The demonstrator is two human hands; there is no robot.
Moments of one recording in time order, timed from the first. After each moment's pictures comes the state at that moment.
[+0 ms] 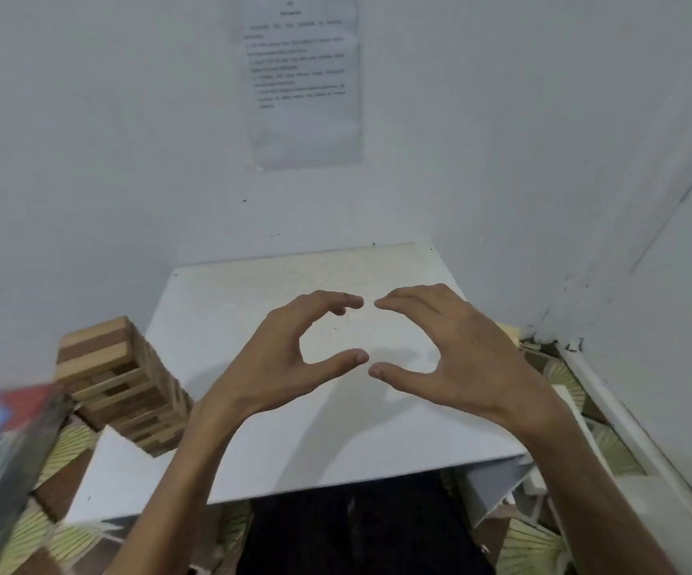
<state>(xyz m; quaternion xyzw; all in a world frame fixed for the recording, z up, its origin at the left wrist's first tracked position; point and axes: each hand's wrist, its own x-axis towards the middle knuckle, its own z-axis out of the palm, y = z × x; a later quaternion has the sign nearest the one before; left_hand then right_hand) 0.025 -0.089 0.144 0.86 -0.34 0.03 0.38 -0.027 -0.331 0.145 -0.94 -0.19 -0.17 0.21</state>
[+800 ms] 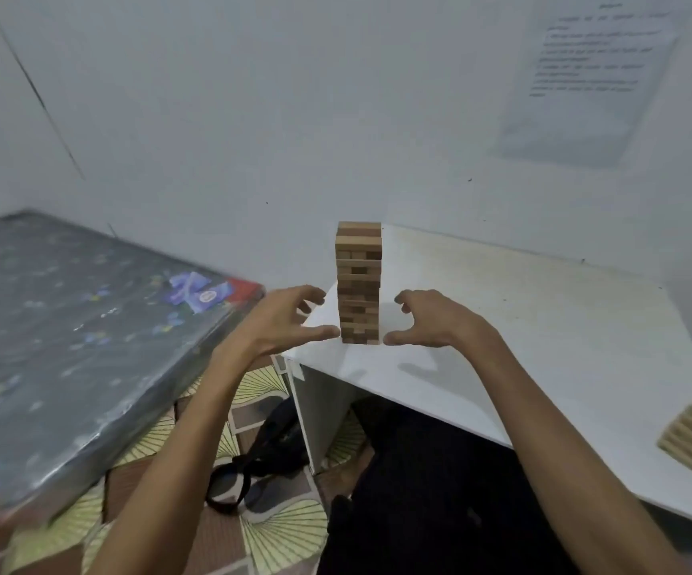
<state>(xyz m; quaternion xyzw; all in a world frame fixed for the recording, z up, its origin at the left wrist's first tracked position) -0.081 0.155 0.075 0.96 0.03 0.06 0.26 0.033 -0.095 0.085 -0.93 -0.31 0.14 0.11</state>
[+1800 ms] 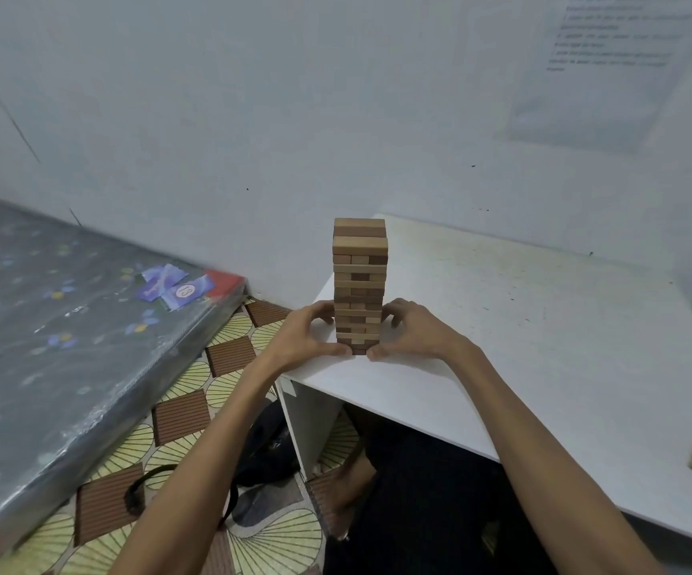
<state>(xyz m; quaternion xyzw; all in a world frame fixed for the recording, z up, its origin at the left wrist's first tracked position) 0.005 0.172 -0.027 0.91 0.02 0.05 0.41 0.100 -0.062 -0.006 -0.89 -0.31 0.15 0.29</state>
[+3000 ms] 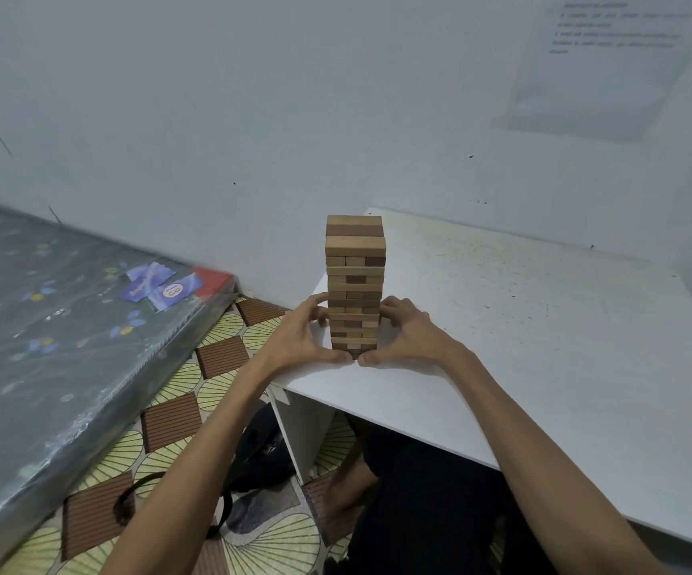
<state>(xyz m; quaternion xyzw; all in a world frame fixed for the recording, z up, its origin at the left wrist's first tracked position) 0.011 0.169 -0.030 0.89 0.00 0.06 0.44 0.099 -0.059 -0.024 -0.89 -0.32 0.13 0.30</state>
